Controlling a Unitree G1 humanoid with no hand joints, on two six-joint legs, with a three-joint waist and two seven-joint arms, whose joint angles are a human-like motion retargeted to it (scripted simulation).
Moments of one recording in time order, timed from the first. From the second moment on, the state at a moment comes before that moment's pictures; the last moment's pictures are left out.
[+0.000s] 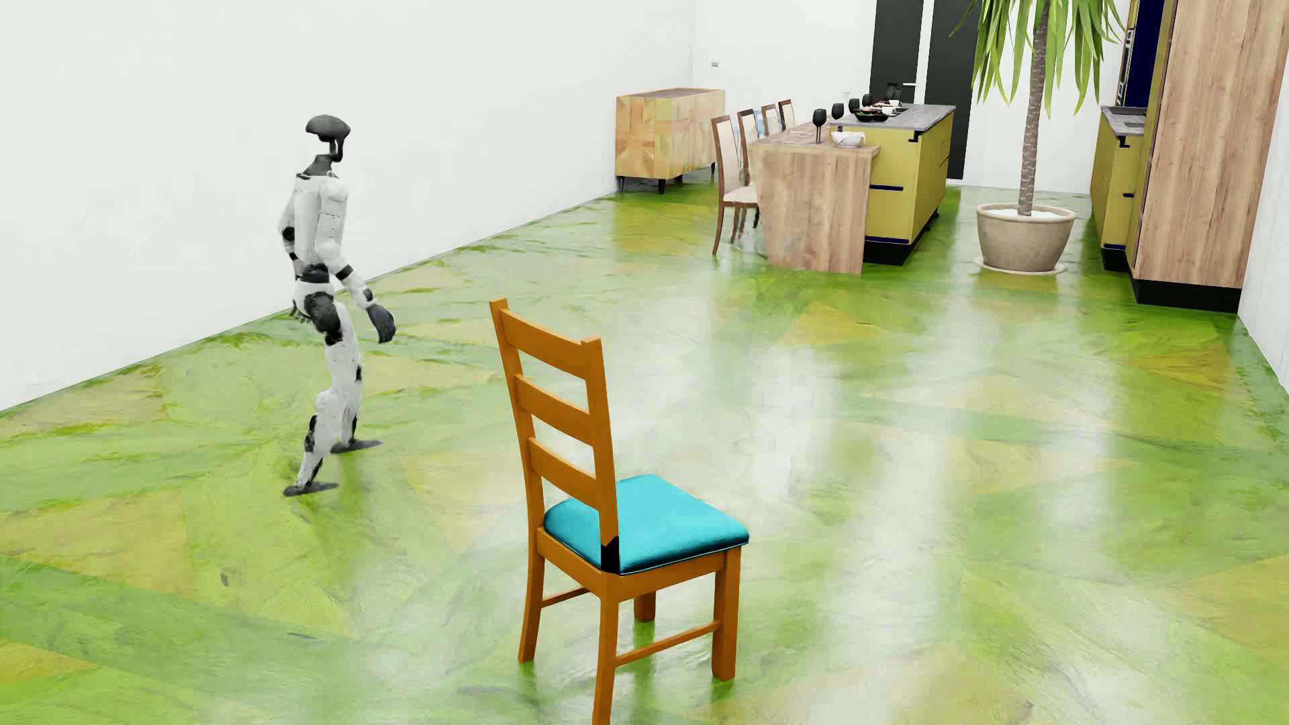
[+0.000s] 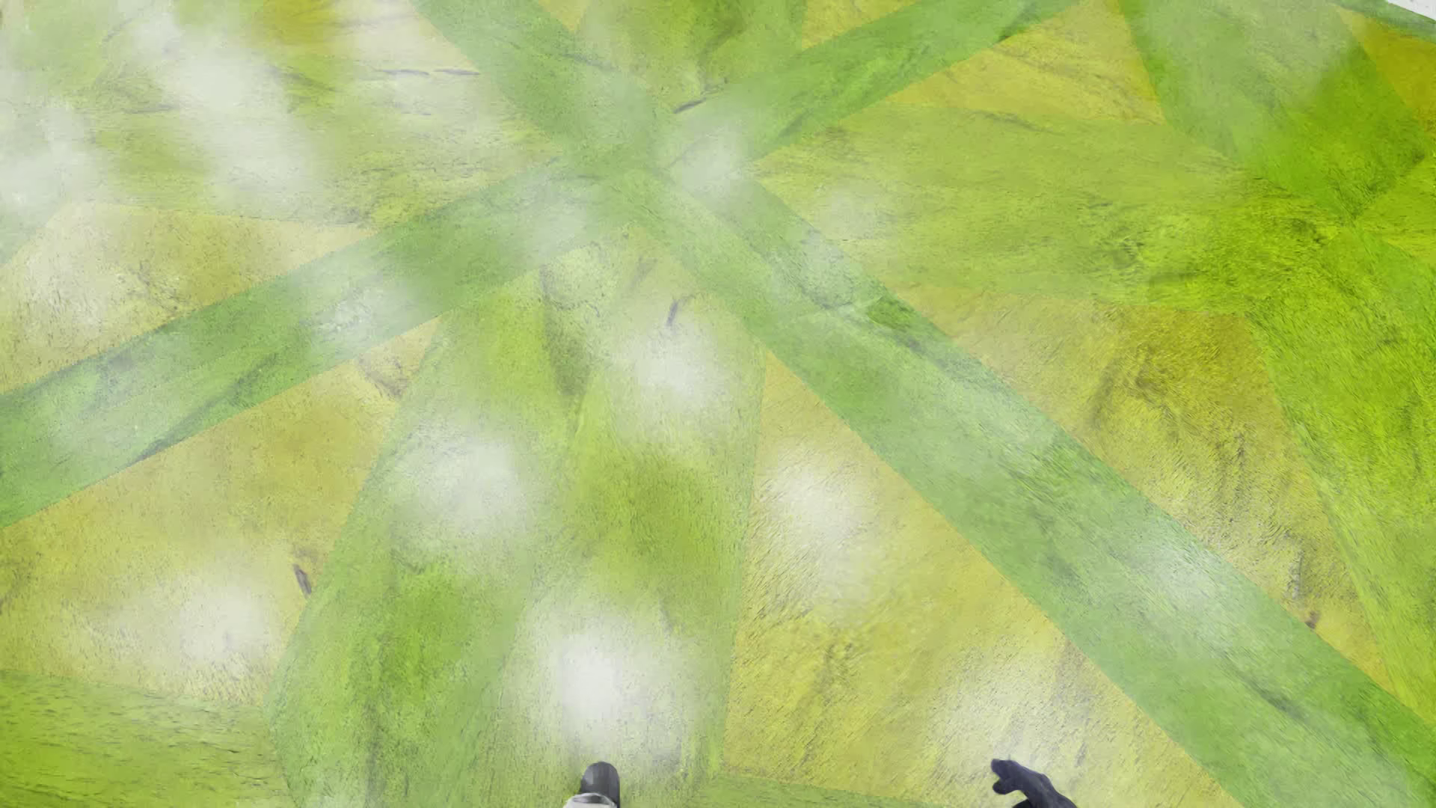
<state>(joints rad) -0.58 -0.12 -0.01 0.14 0.01 0.02 -0.03 -0.04 0.01 0.47 0.42 0.30 0.15 -0.11 -0.50 0.23 -0.08 -0.11 0.01 -0.21 -0.16 0.76 0.66 0.65 -0.71 0.38 0.16 -0.06 -0.07</state>
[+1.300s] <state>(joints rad) -0.57 -0.10 0.00 0.10 -0.11 0.00 0.06 -0.08 0.02 0.44 0.56 0.28 0.23 -0.04 -0.51 0.20 -0.13 -0.06 0.07 -0.21 -0.13 0.77 0.53 0.66 -0.67 0.40 0.13 -0.03 -0.06</state>
